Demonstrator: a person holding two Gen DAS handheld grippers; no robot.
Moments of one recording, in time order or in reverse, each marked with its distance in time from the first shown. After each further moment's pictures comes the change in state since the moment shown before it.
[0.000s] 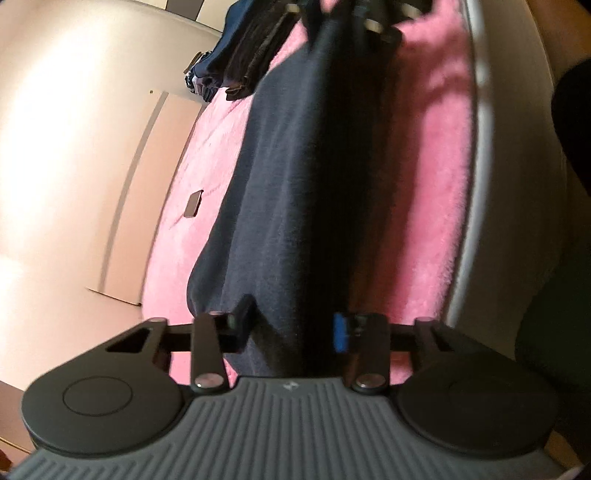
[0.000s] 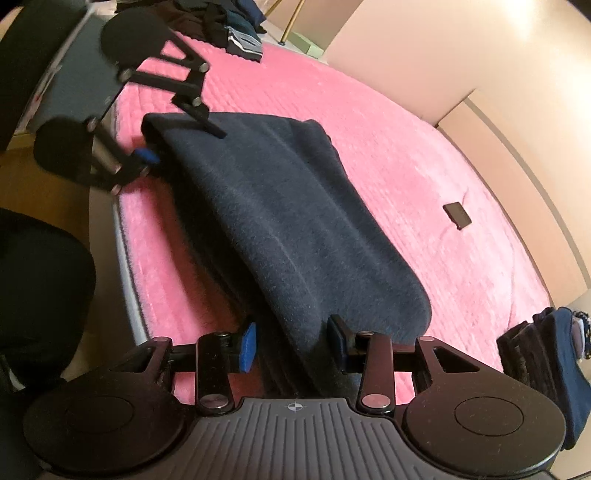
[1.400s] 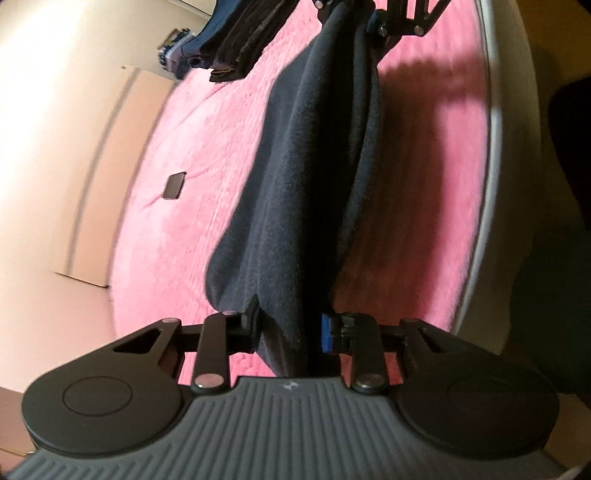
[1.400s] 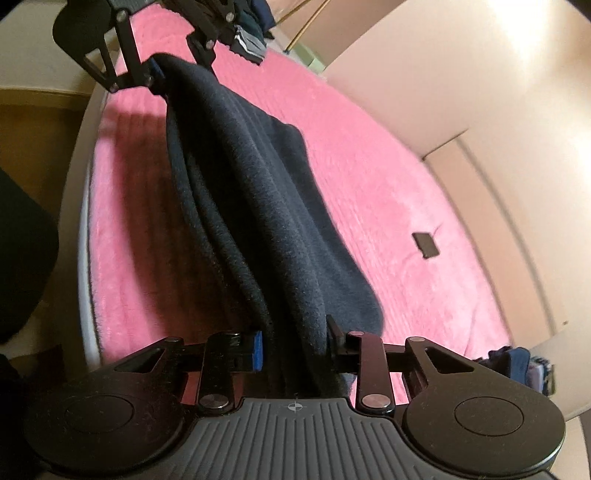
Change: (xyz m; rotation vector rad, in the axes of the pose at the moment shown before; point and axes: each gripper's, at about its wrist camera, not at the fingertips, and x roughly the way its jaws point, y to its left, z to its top) left arm -0.009 0.080 0.029 0.003 0.097 -0.177; right arm -0.001 -0.040 0.000 -0.149 -0.015 -0.057
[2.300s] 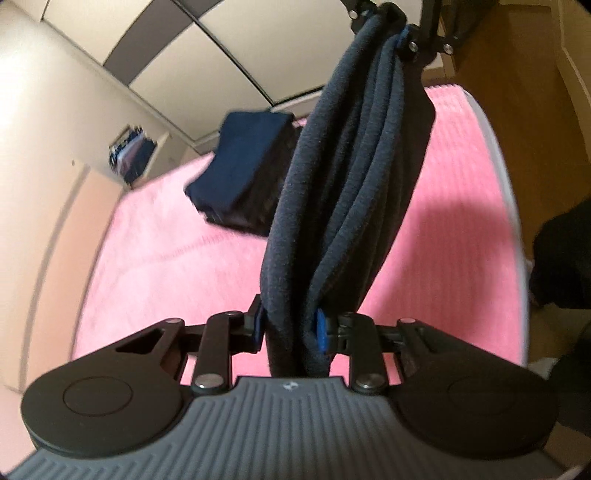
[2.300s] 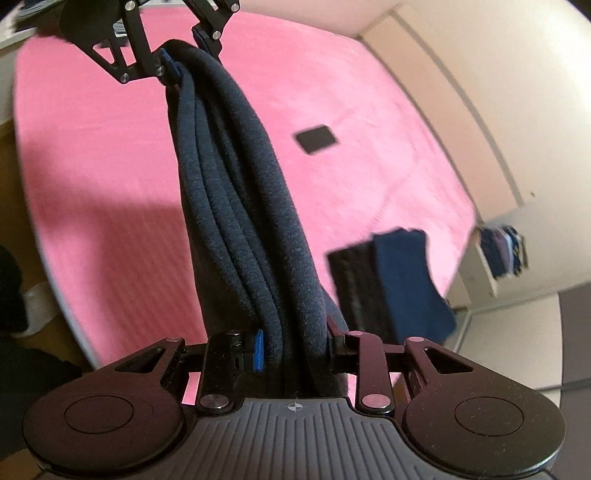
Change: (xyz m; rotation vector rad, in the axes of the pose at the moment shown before) left arm -0.046 0.251 0.201 0.097 -0.339 -0.237; right arm -0.173 -0.255 0.043 0.247 0.402 -0.047
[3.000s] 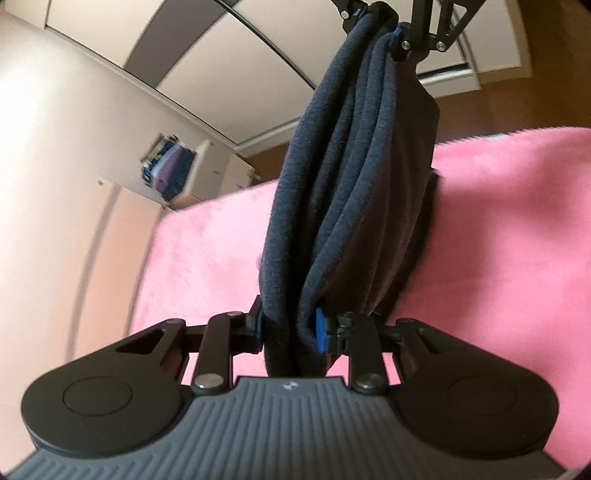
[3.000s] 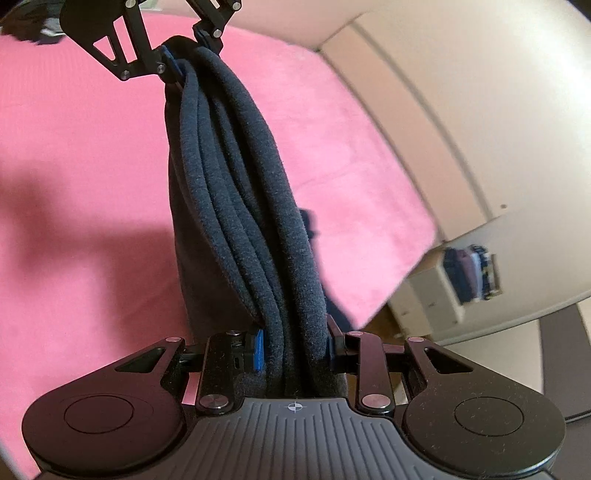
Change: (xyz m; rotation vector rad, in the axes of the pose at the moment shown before) left arm 0.214 0.151 0.245 0.022 0.057 0.168; right arm 0.119 -0.298 -0.093 -0.050 -0.142 -0.073
